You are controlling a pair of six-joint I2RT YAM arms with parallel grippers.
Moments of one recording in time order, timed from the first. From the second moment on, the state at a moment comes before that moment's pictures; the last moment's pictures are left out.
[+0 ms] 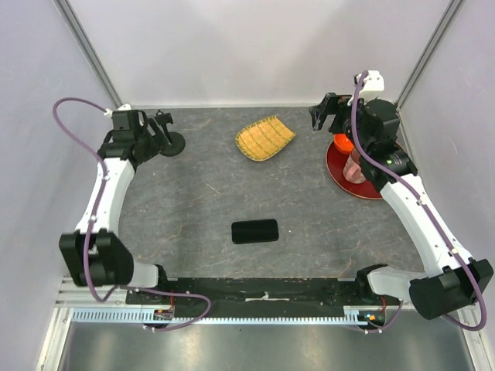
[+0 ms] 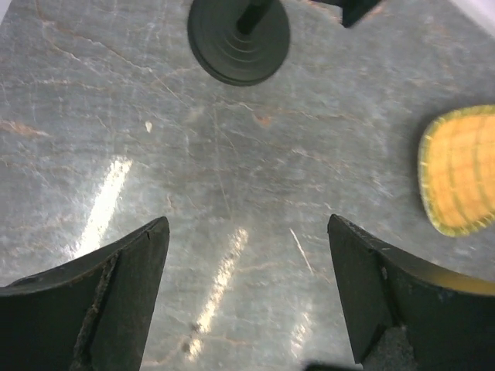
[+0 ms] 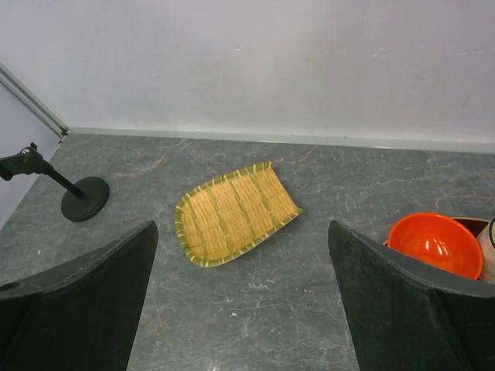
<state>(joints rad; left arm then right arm) 0.05 1.35 1.27 -0.62 -0.06 -0.47 0.30 1.22 1.29 -0.16 0.02 0.24</state>
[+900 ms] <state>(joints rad) 0.07 1.77 1.47 -0.18 -0.11 -0.04 0.30 1.16 1.28 -0.13 0.02 0.17</state>
